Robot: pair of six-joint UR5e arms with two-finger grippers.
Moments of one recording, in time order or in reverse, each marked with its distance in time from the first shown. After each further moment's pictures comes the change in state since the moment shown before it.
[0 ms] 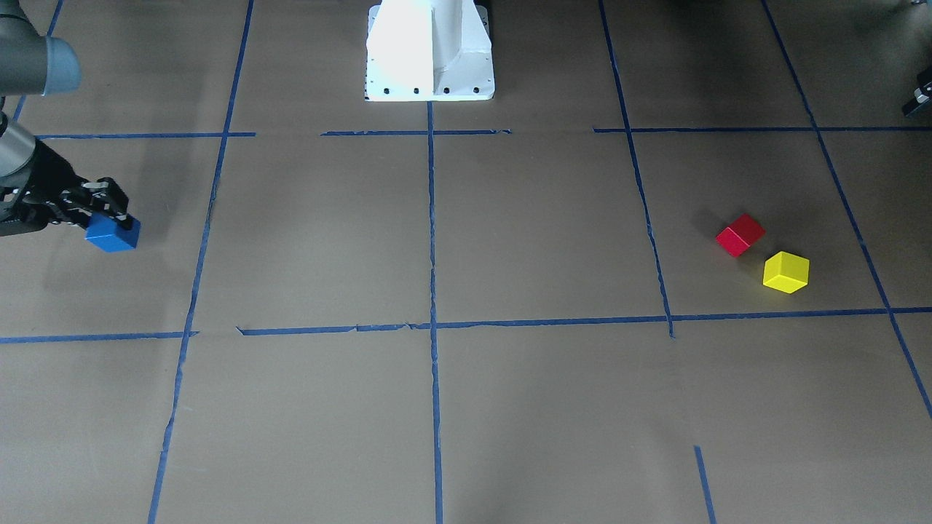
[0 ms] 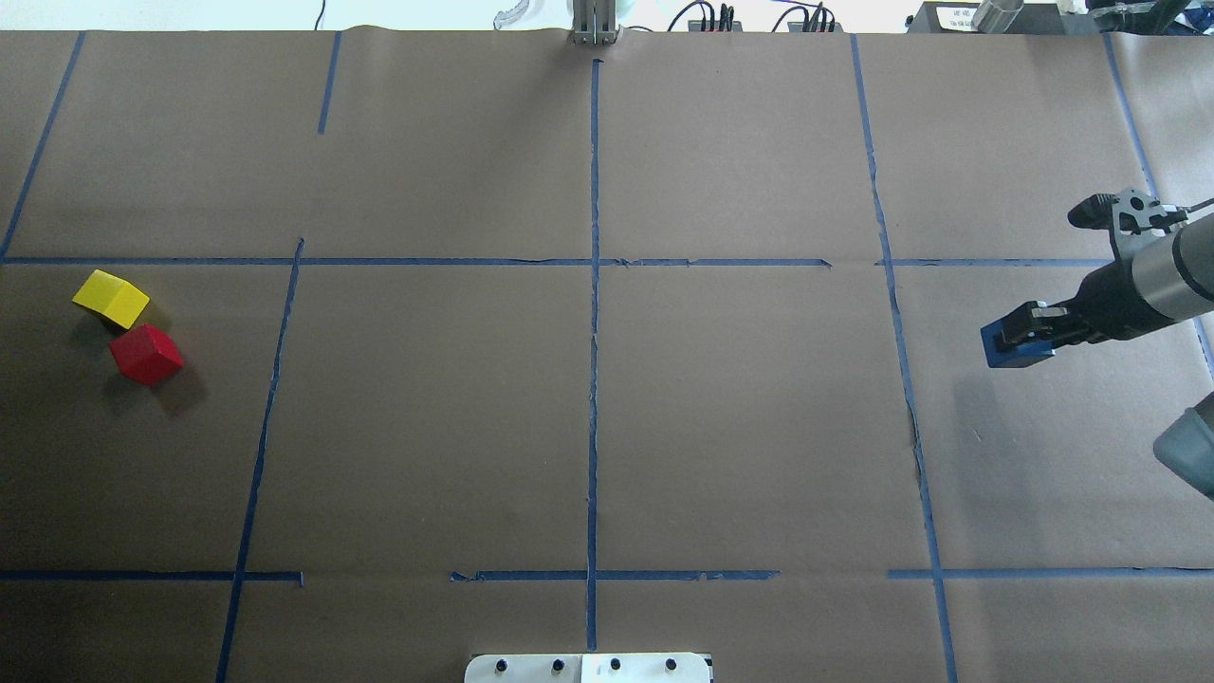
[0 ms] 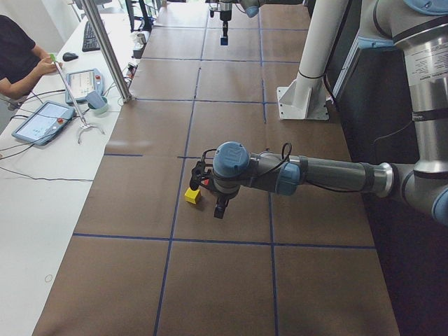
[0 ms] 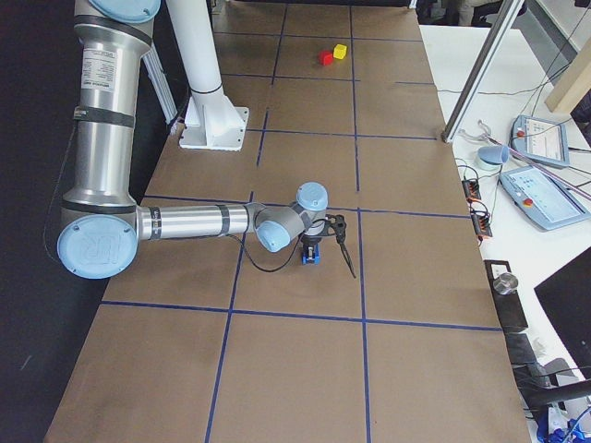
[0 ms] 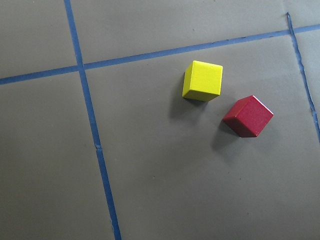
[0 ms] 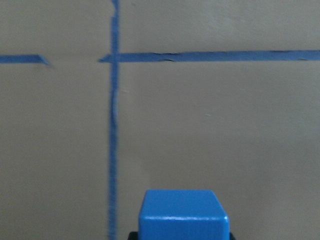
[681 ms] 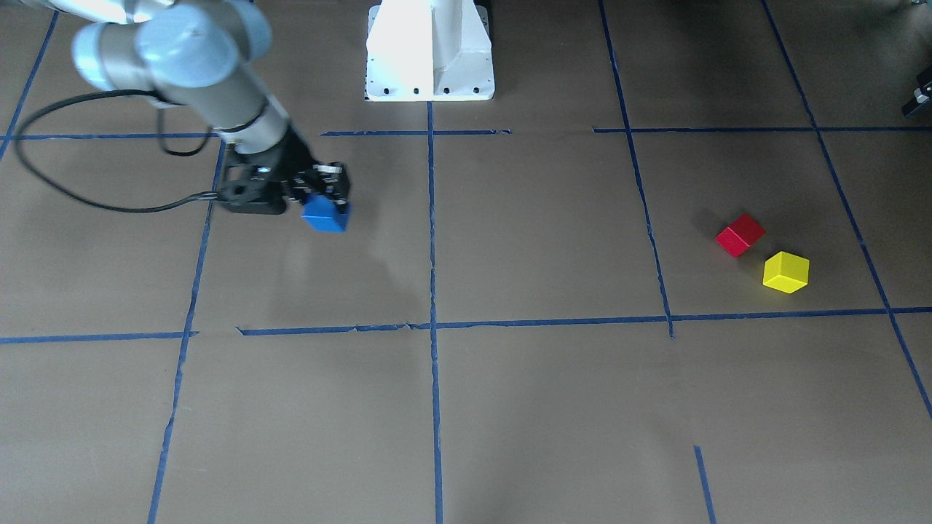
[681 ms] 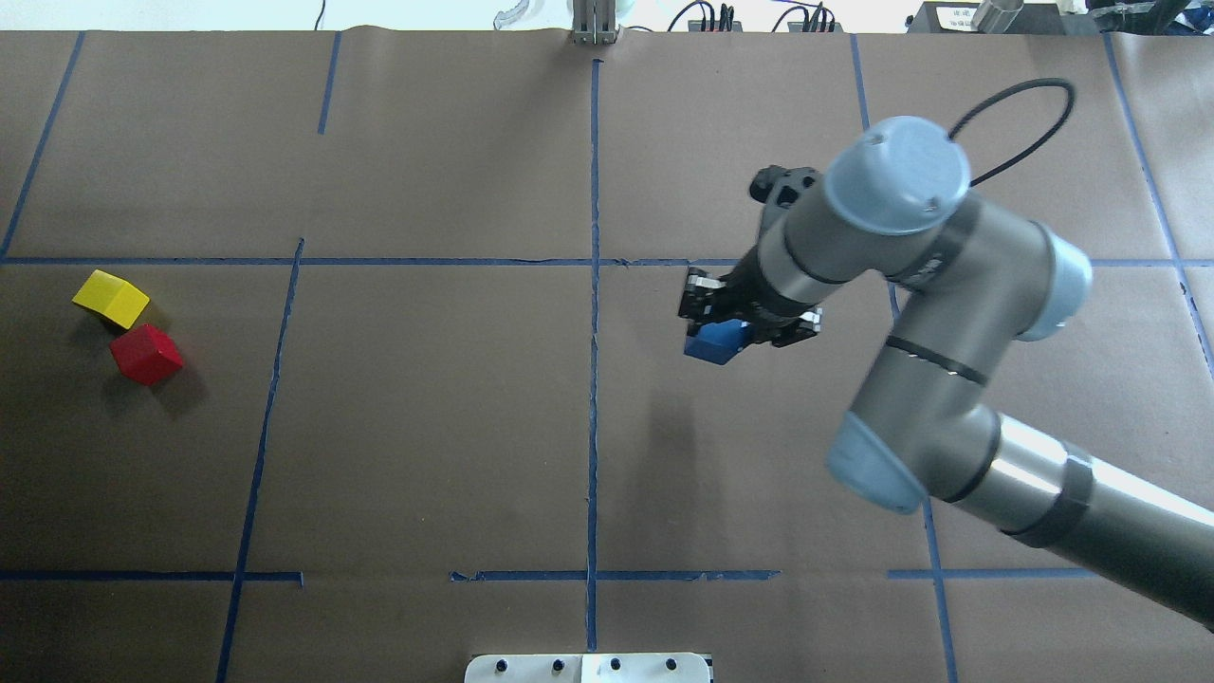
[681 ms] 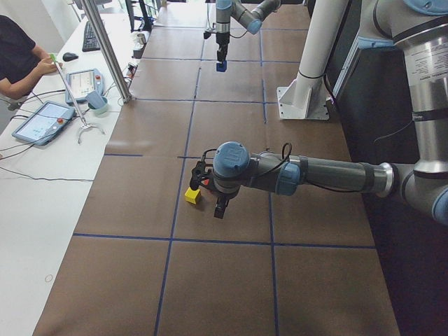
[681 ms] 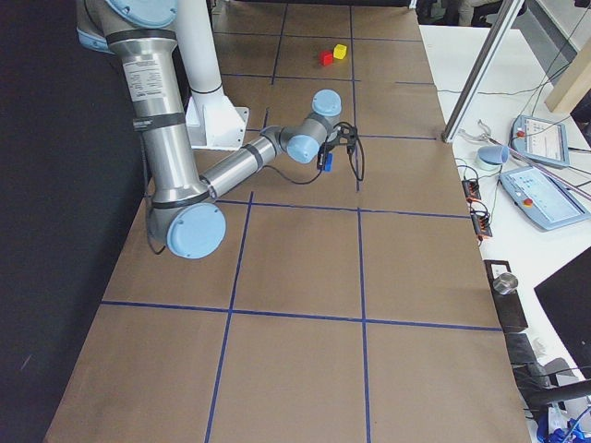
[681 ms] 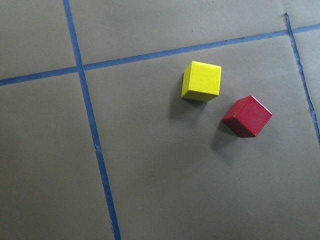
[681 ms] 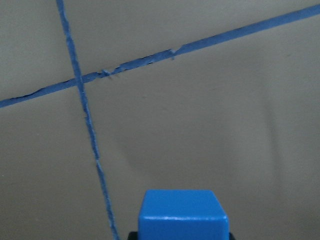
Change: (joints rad) left arm 0.000 0.000 0.000 0.000 0.001 0.001; right arm -0.316 0.571 -0.082 -0.339 -0.198 0.500
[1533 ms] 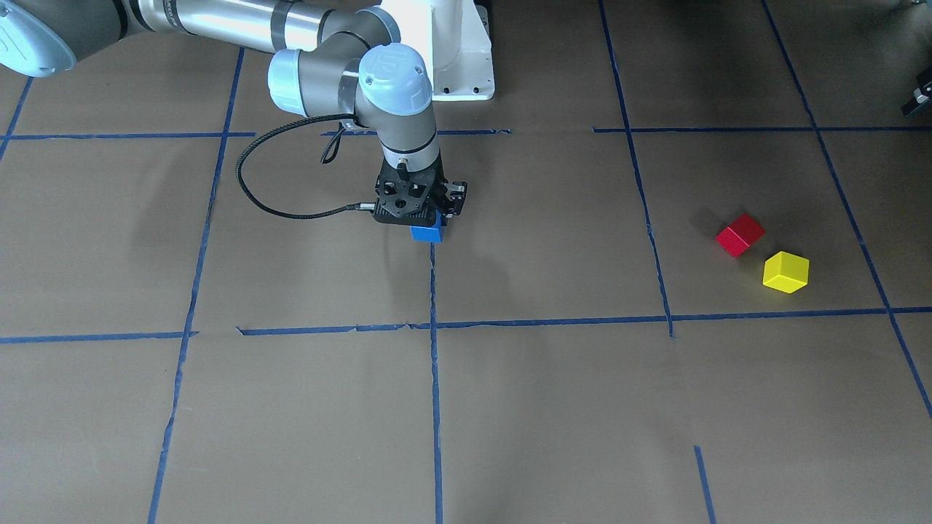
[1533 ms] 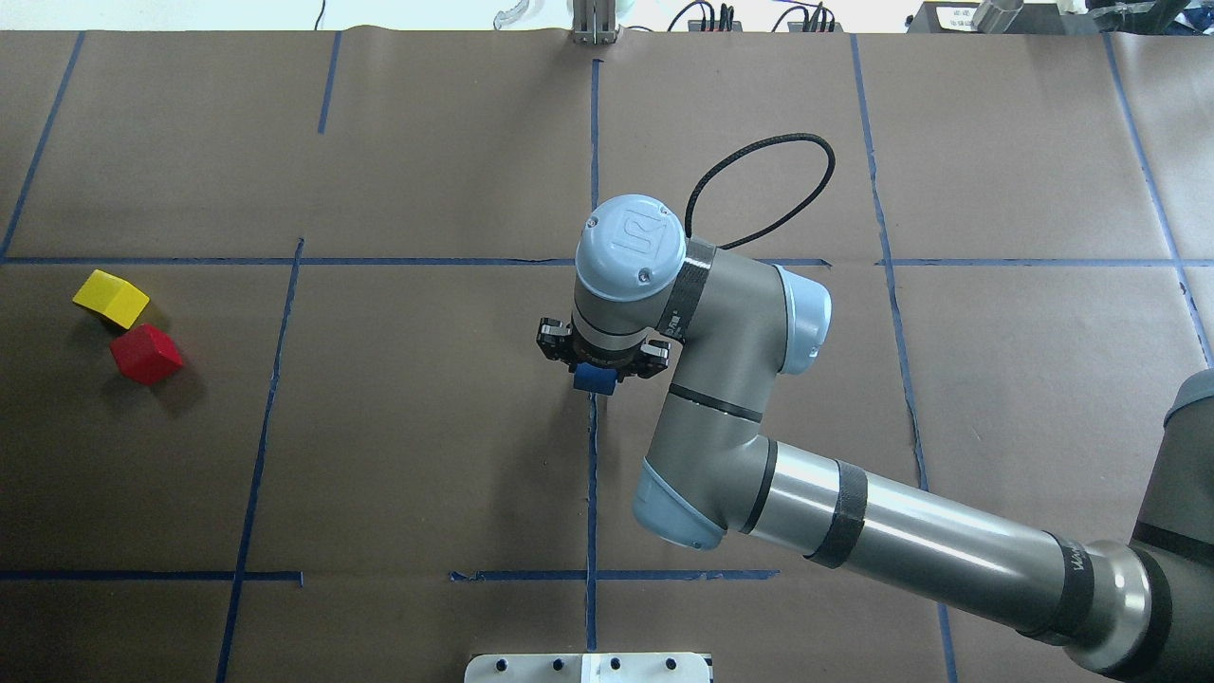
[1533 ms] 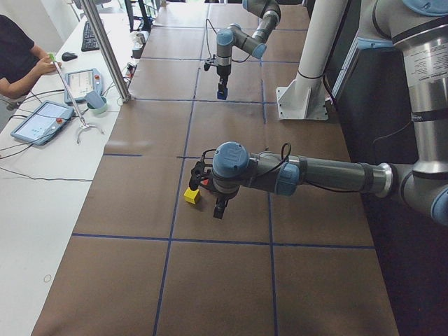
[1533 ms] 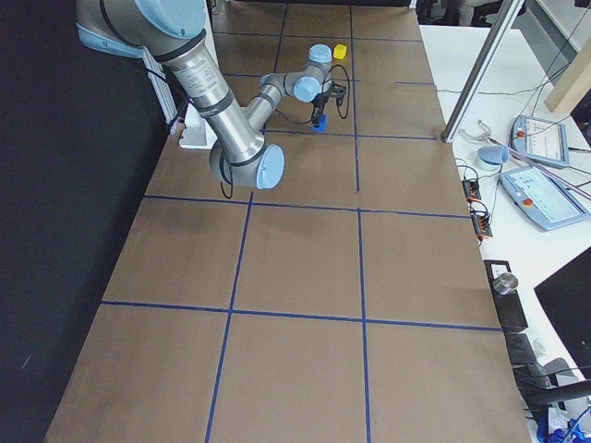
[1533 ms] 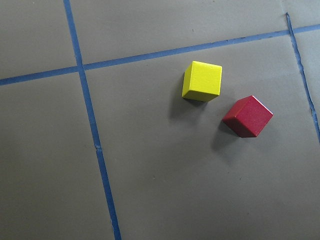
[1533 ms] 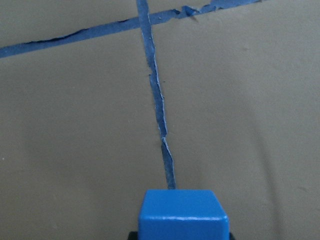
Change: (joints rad) left arm 0.000 0.000 0.000 0.000 0.000 -0.001; right arm -0.135 0.219 -0.263 -0.042 -0.145 -0.031
